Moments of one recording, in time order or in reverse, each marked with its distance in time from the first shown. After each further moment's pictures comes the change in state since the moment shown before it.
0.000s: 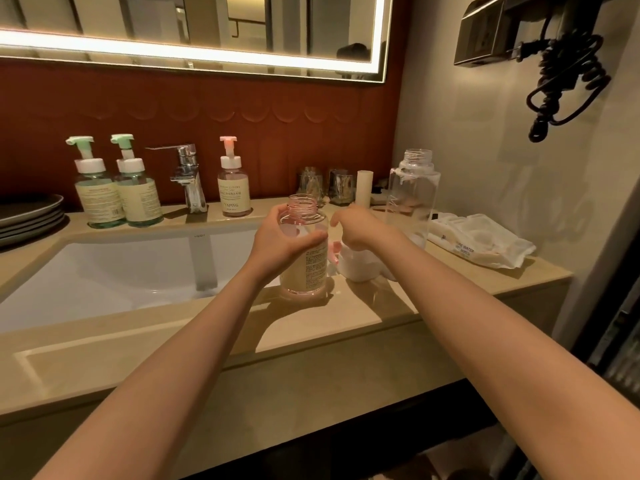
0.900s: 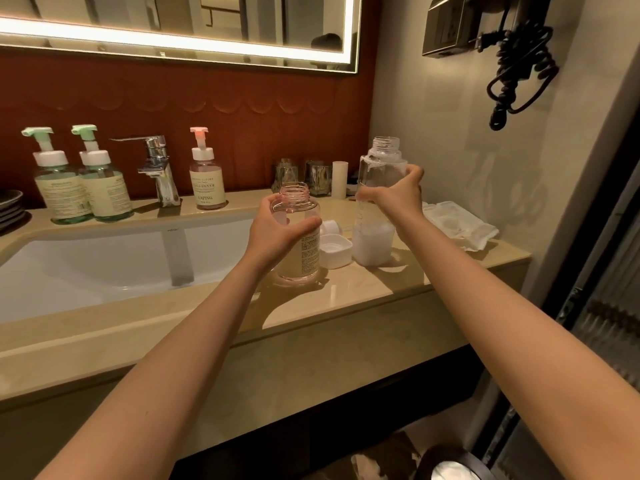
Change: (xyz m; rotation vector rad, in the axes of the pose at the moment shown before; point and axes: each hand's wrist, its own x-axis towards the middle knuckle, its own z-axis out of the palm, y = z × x) left_hand 0.000 0.005 0.036 -0.016 0.054 -0.036; right_hand -0.050 0.061 -0.016 1.113 0.569 0.469
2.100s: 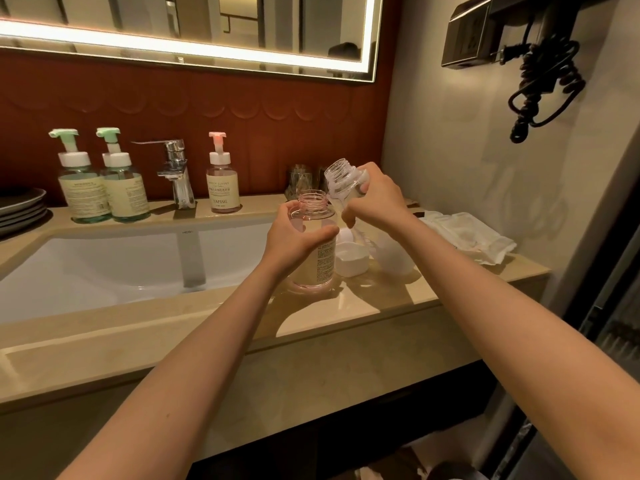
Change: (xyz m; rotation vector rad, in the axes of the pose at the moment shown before) left_hand 0.000 0.001 -0.001 -0.013 -0.022 0.009; right_hand -0.010 -0.029 0.029 -0.402 -0.271 -0.278
